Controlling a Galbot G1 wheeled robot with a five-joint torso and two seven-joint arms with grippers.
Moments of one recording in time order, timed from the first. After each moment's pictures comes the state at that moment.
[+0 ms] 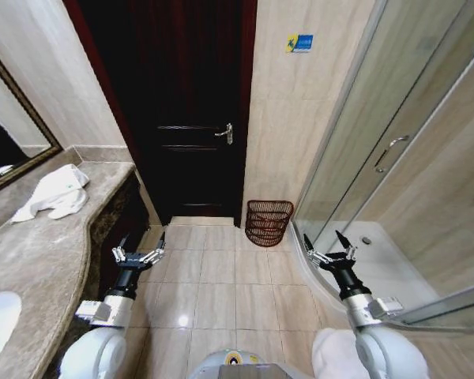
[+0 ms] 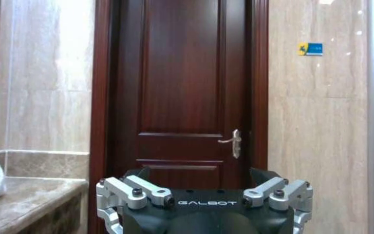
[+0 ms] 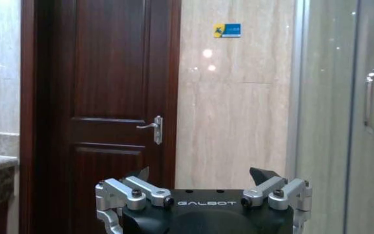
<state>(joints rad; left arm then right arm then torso) 1.70 -1.31 -0.74 -2.25 -0.36 -0.10 0.11 -1.75 1.42 0.80 2.32 0.26 0.03 -0.17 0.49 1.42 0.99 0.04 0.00</state>
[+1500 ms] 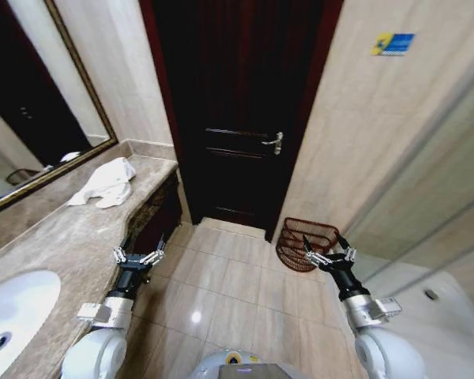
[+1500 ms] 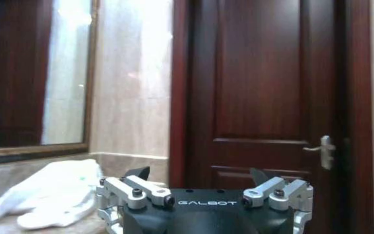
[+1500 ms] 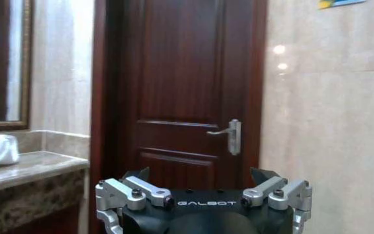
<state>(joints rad) 1.70 -1.32 -0.75 -2.23 -0.36 -0.14 0.13 -1.75 1.42 0.79 2.30 0.26 0.04 -0.18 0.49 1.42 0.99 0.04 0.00</state>
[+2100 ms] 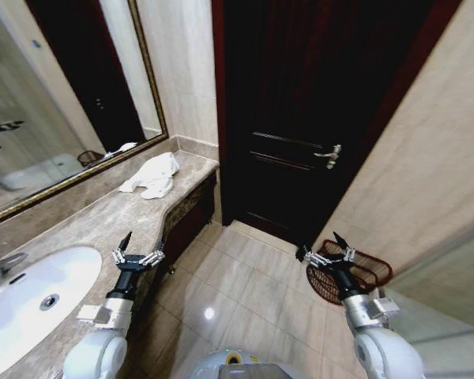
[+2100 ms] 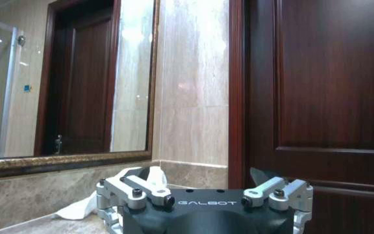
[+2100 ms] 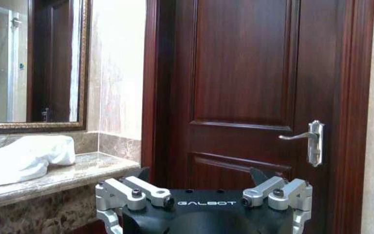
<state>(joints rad) 1.70 -1.33 -0.75 -2.22 -0.36 -0.19 0.13 -1.74 1.43 0.79 2.29 0.25 0.04 -0.19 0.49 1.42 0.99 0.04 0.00</state>
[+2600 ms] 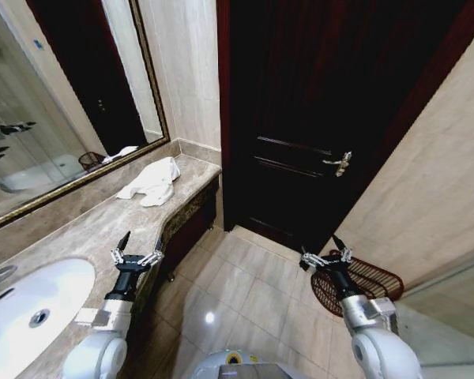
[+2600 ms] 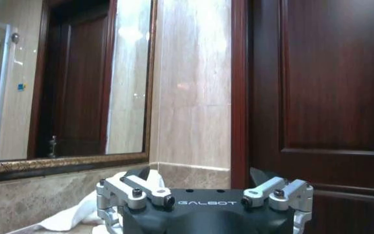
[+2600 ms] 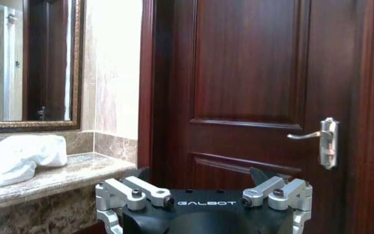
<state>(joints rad) 1.71 -1.34 -0.75 -2.23 -0.36 -0.19 0.14 -1.73 1.43 0.78 2.27 0.25 0.06 -0.20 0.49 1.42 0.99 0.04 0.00</state>
